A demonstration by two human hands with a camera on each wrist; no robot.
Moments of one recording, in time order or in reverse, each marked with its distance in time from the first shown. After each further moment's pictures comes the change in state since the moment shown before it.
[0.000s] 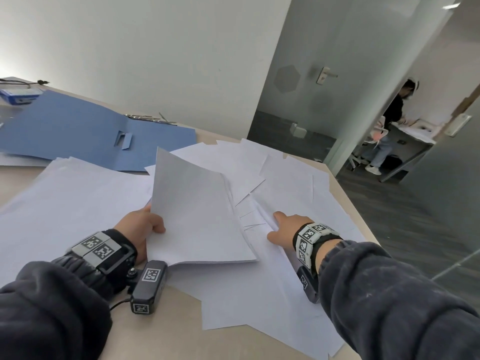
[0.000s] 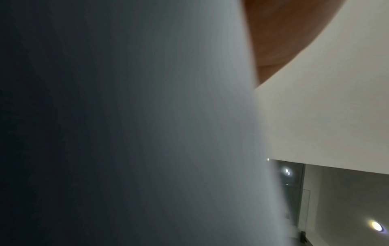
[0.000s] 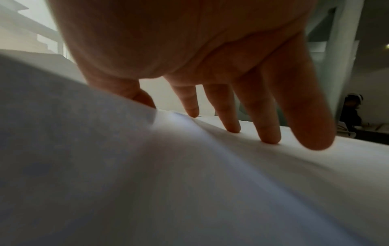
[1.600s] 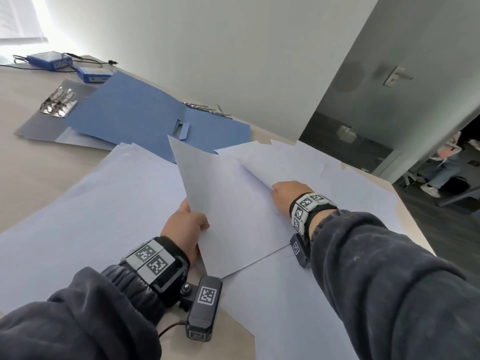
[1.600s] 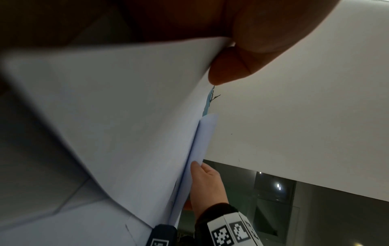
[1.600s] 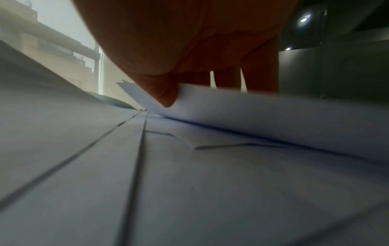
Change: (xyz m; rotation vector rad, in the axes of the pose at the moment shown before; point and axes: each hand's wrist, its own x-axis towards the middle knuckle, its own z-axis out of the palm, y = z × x) left_hand 0.029 -0.006 -0.024 -0.215 0.217 0.174; right_hand 0.106 -0.138 -0.062 -0.028 0.207 -0.258
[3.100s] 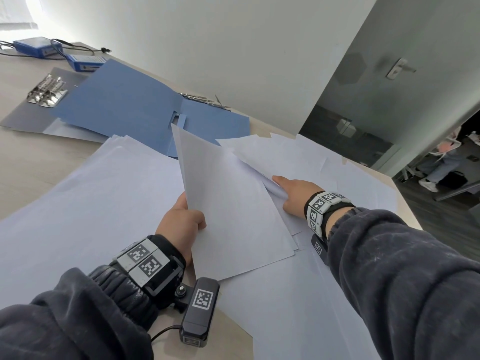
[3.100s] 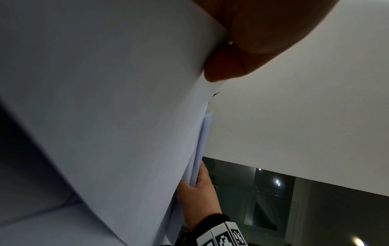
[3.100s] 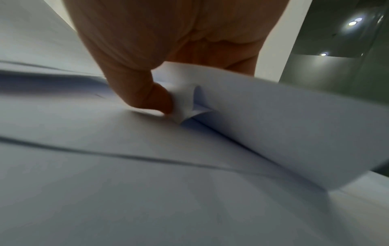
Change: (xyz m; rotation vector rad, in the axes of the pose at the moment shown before) left_hand 0.008 -0.005 -0.005 0.147 -0.016 0.008; right_hand 0.005 0.033 0.009 -0.044 -0.079 -0.123
